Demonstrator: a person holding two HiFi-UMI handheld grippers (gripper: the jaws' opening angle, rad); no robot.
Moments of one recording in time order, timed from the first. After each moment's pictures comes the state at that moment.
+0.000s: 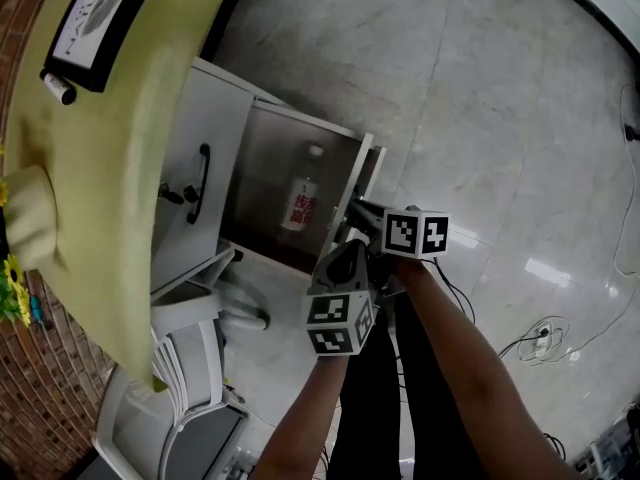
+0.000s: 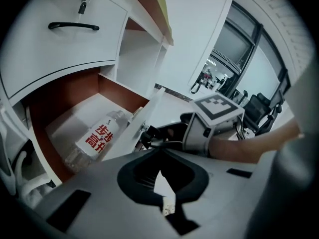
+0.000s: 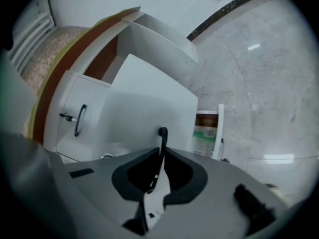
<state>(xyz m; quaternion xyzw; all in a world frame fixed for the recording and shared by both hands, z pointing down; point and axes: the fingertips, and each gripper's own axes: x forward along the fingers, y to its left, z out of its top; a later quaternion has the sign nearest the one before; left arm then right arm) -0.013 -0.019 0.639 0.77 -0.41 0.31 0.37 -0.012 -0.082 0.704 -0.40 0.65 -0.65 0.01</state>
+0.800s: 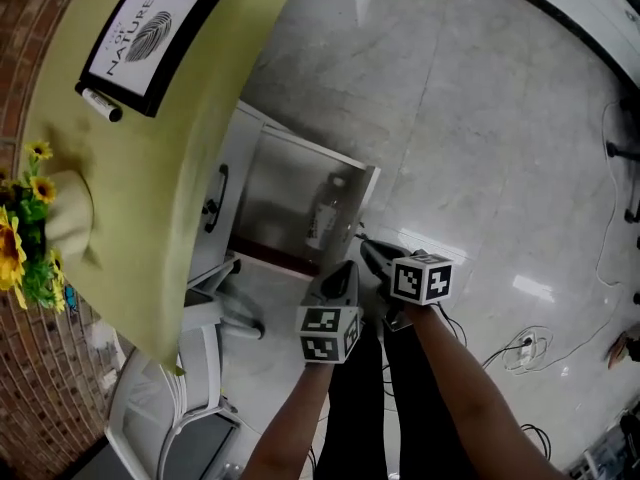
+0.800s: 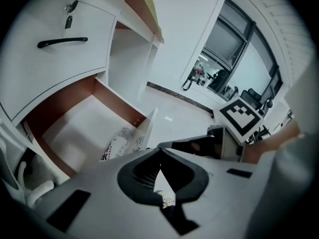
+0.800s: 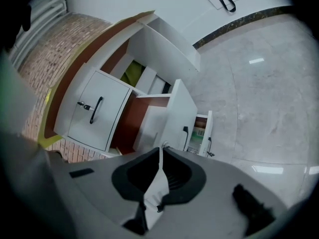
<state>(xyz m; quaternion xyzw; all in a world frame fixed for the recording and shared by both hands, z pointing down) -0.015 -0.005 0.605 0.79 -0.37 0.33 0.37 0.011 -0.025 0.660 -0.42 0.66 -0.62 -0.04</state>
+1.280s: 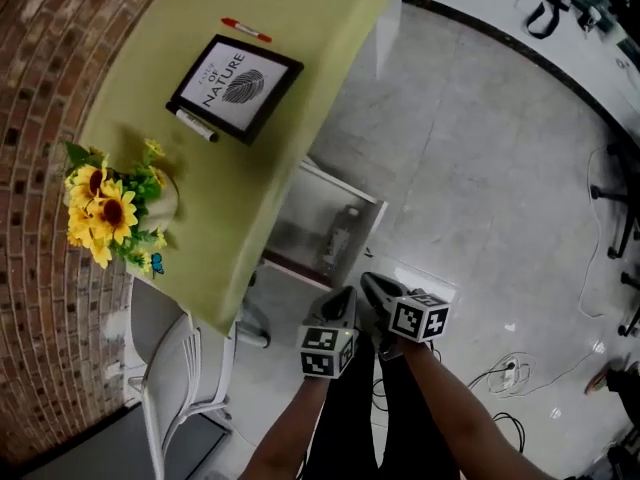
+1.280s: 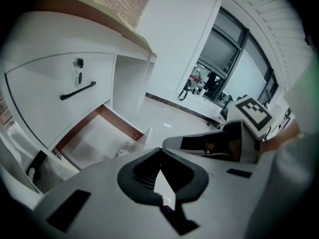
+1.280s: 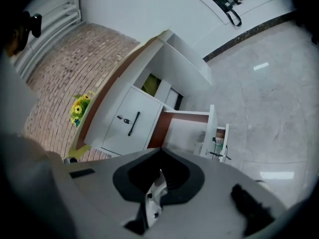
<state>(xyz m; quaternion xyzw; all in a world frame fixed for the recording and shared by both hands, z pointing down) -0.030 0.001 0.492 0.81 -0.37 0.30 0.35 -0.001 -0.018 0.518 -0.43 0.69 -0.58 0.01</state>
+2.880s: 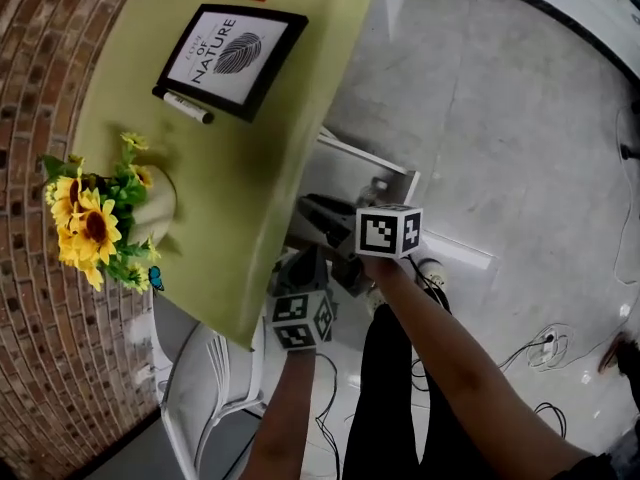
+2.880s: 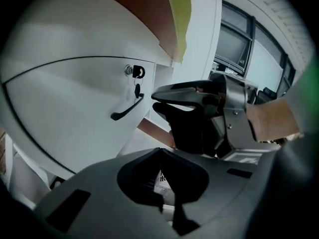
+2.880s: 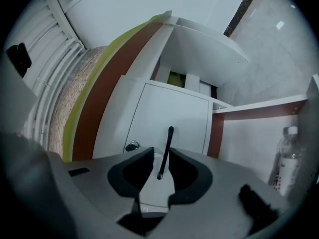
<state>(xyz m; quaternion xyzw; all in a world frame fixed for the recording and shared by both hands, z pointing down) -0.146 -0.092 0.515 0.77 -0.47 0.32 0.29 -0.125 -0.185 0.481 -0.30 0.73 -0.59 0.17</state>
